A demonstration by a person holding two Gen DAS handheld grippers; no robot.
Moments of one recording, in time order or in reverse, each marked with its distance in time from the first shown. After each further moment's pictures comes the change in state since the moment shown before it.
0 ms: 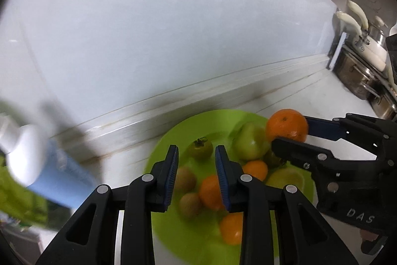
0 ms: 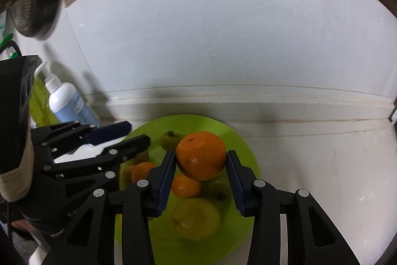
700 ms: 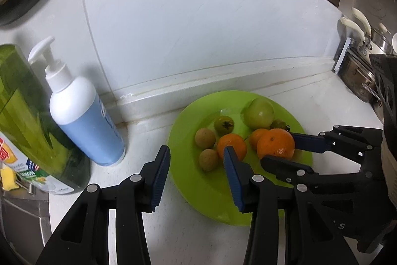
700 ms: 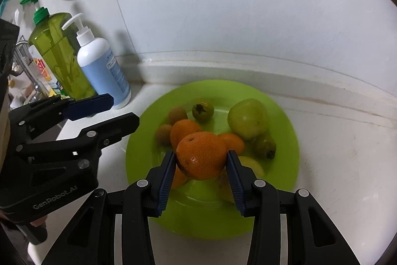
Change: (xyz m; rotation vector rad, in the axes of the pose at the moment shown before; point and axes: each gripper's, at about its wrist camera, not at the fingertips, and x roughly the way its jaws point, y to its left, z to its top) left arm -0.035 0.012 -0.041 -0.075 -0.004 0.046; right arm -0.006 0.034 -0.034 -0.099 0.101 0.065
